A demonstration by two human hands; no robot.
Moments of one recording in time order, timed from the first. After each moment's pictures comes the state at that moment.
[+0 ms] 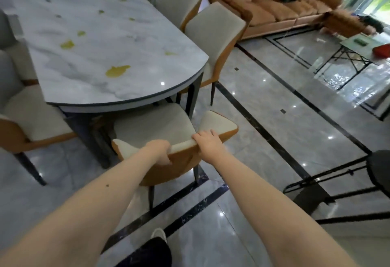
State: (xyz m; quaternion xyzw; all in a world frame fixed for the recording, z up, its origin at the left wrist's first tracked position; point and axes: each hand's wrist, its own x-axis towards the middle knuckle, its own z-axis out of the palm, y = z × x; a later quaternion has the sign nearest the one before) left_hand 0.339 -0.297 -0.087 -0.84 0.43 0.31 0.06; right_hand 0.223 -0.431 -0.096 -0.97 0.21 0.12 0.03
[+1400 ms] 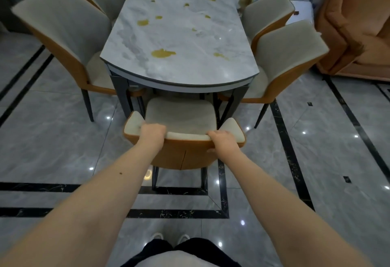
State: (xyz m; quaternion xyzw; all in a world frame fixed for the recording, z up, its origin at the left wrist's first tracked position) left_hand 0.268 -0.399 -0.094 -0.96 0.14 0.20 0.13; right_hand 0.213 -0.610 -0.114 -0.99 -0.04 0.13 0.04
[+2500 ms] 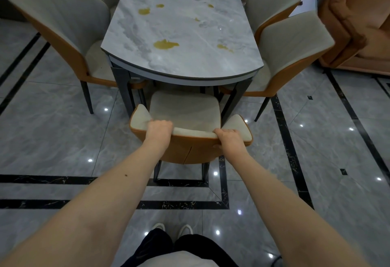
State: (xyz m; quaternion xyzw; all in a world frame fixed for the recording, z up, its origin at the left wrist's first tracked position) left_hand 0.257 -0.393 -0.098 -0.98 0.15 0.14 0.08; right_hand 0.204 -0.604 -0.122 -0.99 -0.01 0.10 0.04
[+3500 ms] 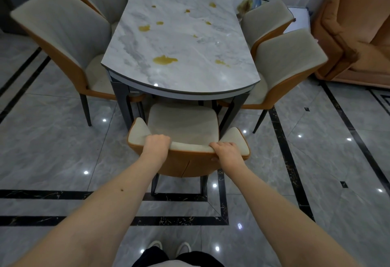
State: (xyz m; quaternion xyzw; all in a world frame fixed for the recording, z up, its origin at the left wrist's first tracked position) left_hand 0.267 -0.392 -0.092 -0.97 0.16 0.15 0.11; right_hand 0.212 -0.604 -0.117 -0.99 -0.03 0.11 0.02
